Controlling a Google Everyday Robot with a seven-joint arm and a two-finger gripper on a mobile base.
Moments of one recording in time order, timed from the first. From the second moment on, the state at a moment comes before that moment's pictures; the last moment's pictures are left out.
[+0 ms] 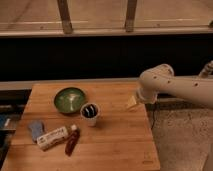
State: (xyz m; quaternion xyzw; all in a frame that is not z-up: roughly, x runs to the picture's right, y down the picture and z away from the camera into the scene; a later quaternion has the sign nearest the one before) arm 0.182 0.086 0.765 -0.21 0.13 0.61 0.76
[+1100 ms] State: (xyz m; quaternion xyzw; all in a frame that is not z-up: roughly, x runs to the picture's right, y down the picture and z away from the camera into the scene) arm 0.183 0.085 0.765 -0.21 0.13 0.61 0.76
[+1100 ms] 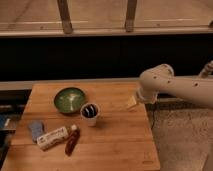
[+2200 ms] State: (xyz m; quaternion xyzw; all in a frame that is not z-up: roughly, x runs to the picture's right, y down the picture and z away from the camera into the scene) arm 0.059 -0.051 0.803 -0.19 0.04 0.52 0.83
